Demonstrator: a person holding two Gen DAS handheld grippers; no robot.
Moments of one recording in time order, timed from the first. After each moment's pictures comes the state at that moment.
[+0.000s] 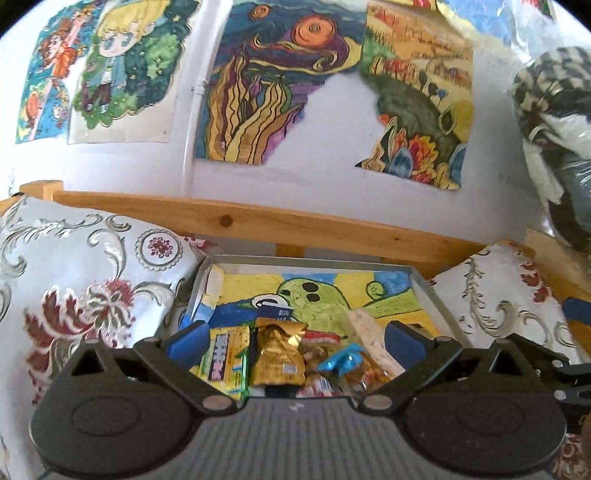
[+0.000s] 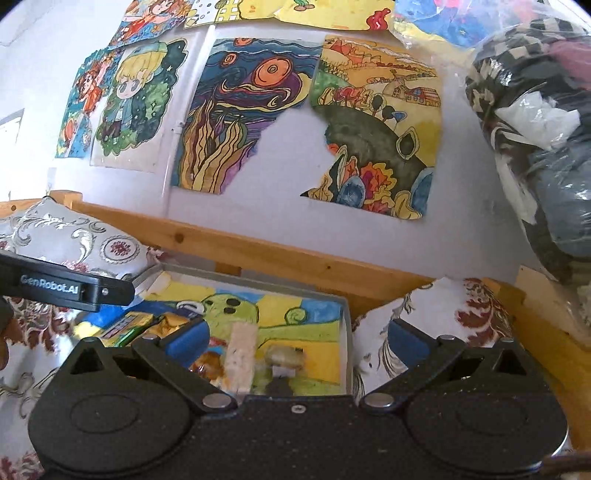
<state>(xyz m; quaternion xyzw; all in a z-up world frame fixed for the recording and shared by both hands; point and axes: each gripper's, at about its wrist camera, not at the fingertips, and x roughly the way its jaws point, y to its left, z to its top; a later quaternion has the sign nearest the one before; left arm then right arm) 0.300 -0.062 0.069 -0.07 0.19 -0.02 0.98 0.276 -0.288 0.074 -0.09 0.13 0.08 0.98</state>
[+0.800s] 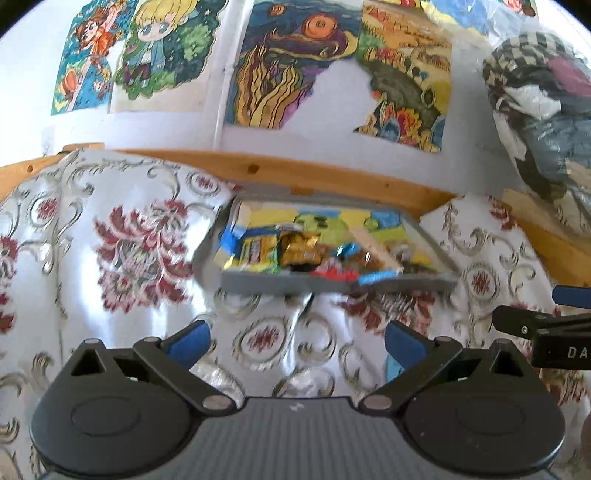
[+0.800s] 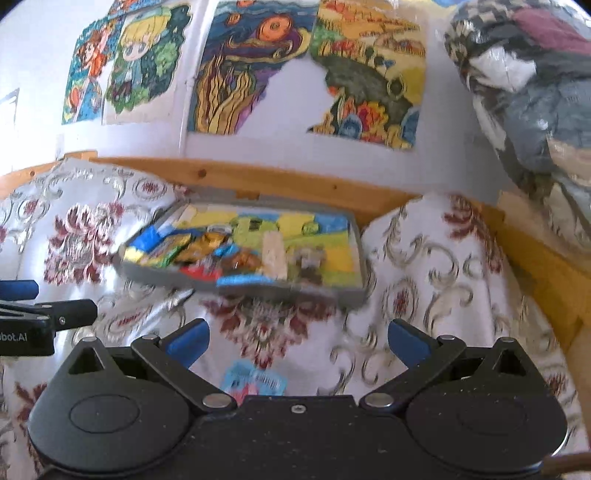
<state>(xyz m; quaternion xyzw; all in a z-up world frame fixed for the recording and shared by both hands) 0.167 -0.041 0.017 -0.06 0.22 -0.02 0.97 0.171 -0.272 0.039 -0.07 0.23 0.06 0.97</state>
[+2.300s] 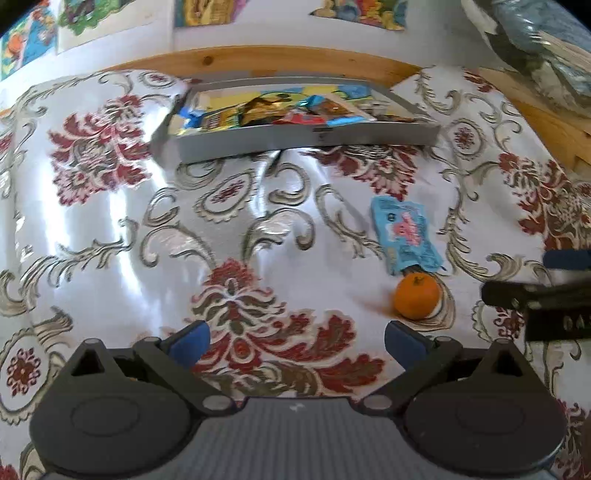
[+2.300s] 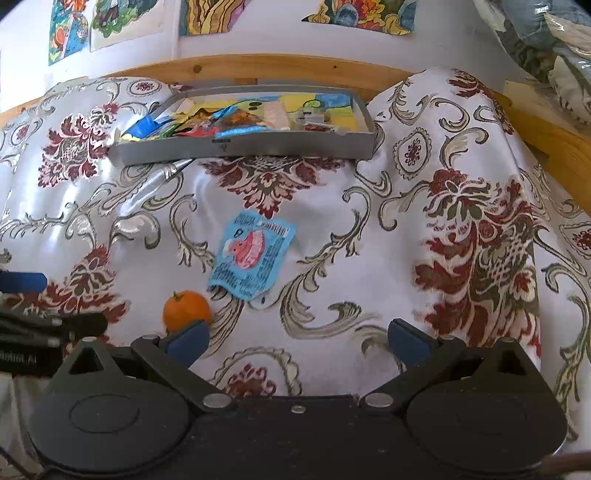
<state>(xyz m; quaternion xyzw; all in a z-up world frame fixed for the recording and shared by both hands) 0.156 -0.067 -0.058 0.01 0.35 -0.08 0.93 0.150 -0.284 -0.044 -0.05 0.35 0.06 0.93</state>
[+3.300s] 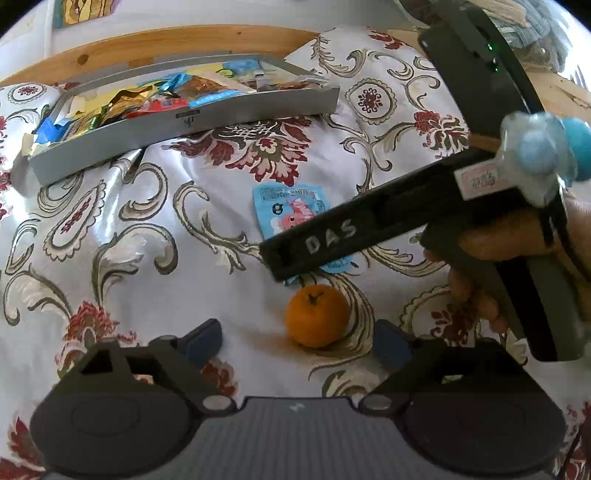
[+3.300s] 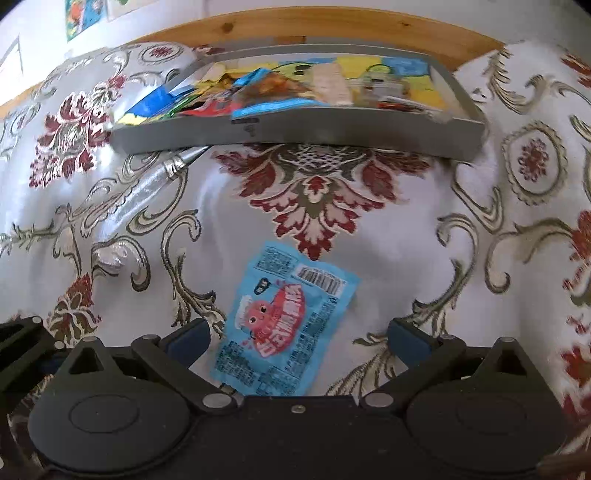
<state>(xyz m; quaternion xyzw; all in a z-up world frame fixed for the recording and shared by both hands) 0.199 -0.118 -0.079 0.05 0.37 -0.22 0.90 0.268 -0.258 -0.073 -0.05 0.41 0.15 0.90</state>
